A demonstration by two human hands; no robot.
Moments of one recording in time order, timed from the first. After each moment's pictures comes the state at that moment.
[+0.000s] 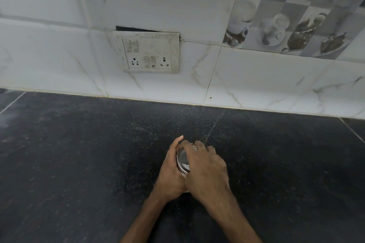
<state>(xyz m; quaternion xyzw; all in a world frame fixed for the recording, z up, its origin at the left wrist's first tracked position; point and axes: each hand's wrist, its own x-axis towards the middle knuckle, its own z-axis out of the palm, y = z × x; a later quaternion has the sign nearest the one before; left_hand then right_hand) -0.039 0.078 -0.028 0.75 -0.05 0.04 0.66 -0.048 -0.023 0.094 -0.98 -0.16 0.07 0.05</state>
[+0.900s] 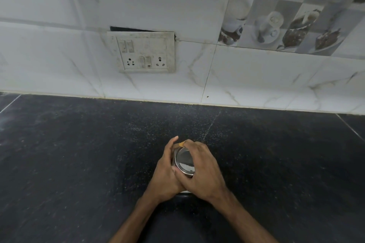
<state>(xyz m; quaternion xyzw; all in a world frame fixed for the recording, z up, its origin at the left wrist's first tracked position) -0.039 0.088 -0.029 0.77 -0.08 0.01 0.64 -0.030 -0.055 0.025 -0.91 -0.26 -0.11 0.29</state>
